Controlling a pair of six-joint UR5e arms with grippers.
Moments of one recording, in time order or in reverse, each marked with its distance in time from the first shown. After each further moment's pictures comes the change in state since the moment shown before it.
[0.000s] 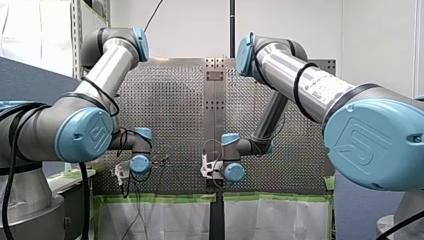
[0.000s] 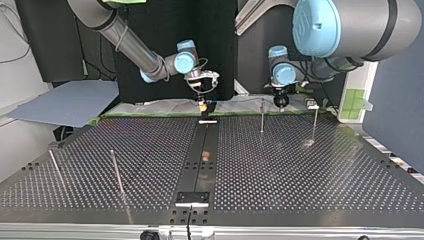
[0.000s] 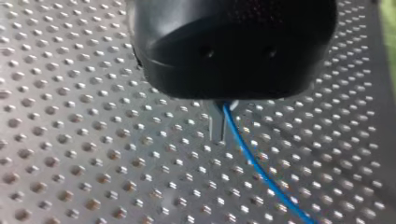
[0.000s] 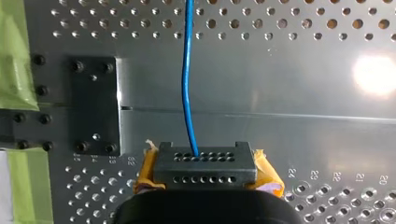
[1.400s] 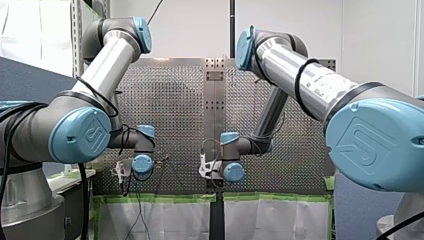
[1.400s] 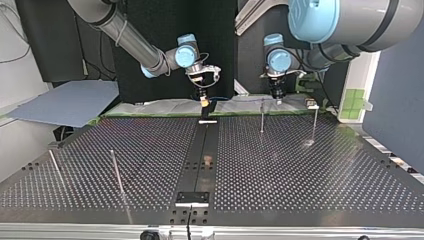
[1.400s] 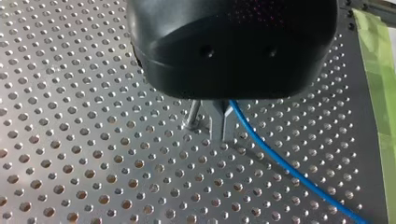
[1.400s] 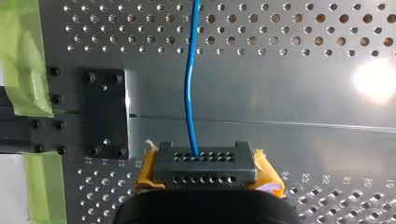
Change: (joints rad) left arm -0.061 0.056 -0.117 0.083 -0.071 0.065; right arm 0.022 -0.032 0.071 -0.034 0.003 -0.001
